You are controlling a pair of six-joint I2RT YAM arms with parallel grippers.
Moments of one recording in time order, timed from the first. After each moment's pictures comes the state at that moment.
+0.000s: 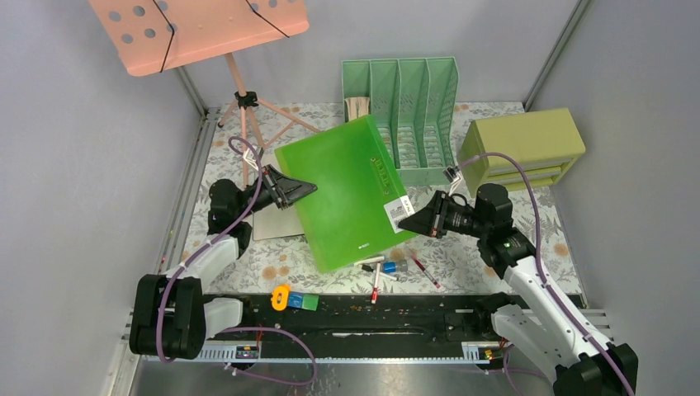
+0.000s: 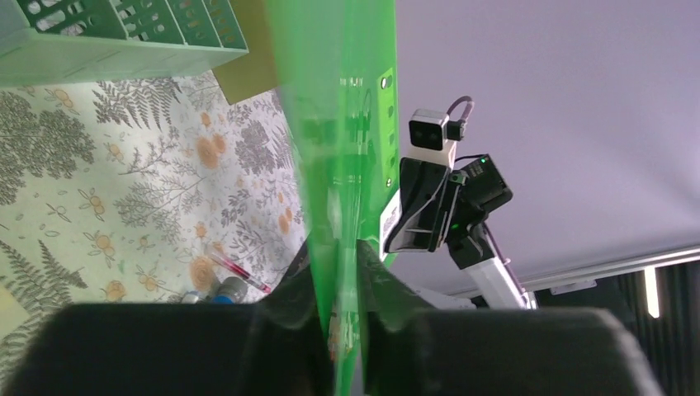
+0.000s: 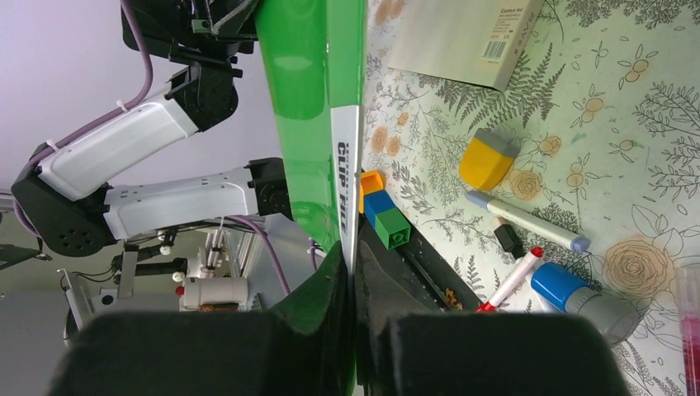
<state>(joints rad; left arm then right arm) -0.09 1.17 0.45 0.84 0.95 -1.31 0.34 0.80 0.58 -0.10 -0.79 0.81</state>
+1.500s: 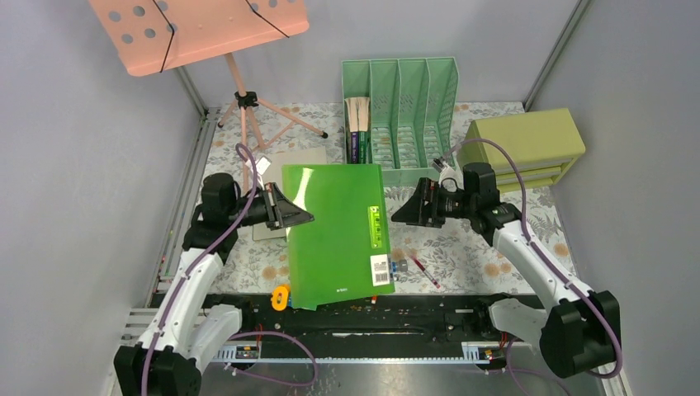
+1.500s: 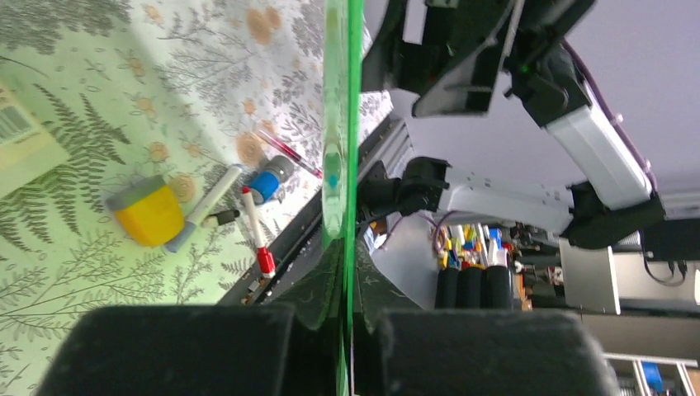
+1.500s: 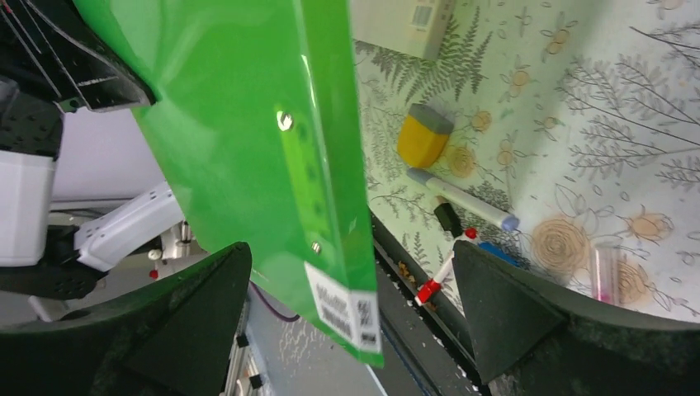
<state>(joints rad) -0.12 0.87 0.68 -0.26 1.00 -0.70 0.27 1.08 0.72 -0.29 -0.83 0.59</state>
